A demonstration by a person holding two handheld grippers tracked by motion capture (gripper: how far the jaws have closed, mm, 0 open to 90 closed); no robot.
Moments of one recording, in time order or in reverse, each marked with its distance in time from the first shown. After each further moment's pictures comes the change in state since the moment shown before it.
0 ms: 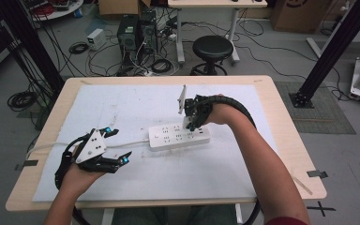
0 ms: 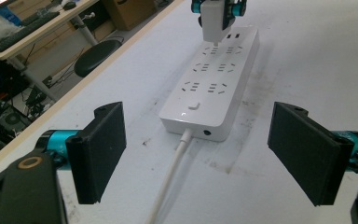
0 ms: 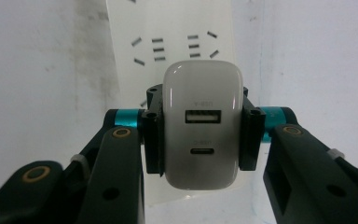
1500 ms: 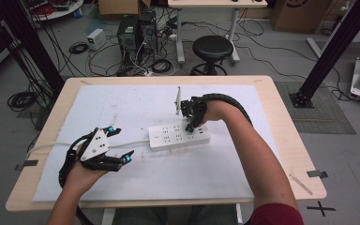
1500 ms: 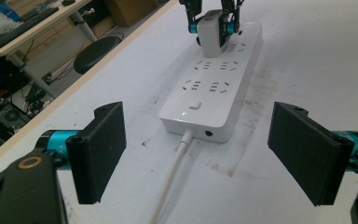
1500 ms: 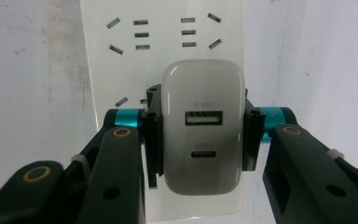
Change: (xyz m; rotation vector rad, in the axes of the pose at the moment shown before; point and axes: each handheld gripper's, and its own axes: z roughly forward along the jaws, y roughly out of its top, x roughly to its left) left arm -0.001 0.002 0.009 0.010 0.000 -0.001; right arm -0.024 0.001 0.034 0.035 0.112 -0.039
